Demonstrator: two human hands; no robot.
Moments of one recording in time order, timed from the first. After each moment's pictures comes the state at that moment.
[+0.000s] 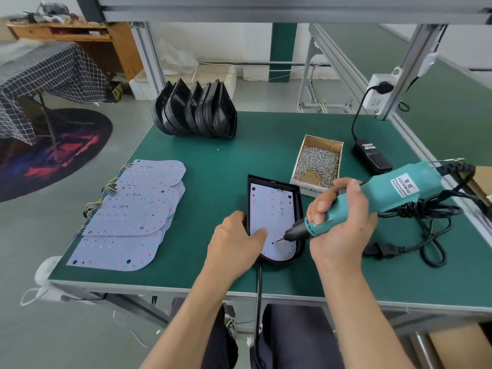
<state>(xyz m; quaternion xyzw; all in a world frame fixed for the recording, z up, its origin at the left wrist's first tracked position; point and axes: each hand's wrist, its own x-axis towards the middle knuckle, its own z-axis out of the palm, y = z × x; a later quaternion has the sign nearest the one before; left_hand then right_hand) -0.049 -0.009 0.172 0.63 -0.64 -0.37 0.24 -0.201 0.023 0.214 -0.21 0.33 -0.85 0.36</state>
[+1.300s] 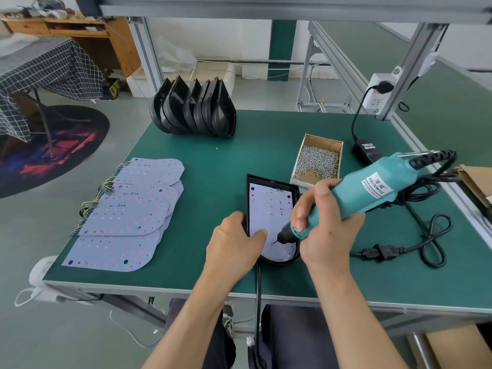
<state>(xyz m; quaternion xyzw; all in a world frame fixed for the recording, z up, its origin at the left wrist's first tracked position) -0.052 -0.009 0.164 0.64 -0.63 -0.34 0.27 -0.187 0.019 0.207 -0.34 0.38 -0.80 0.31</state>
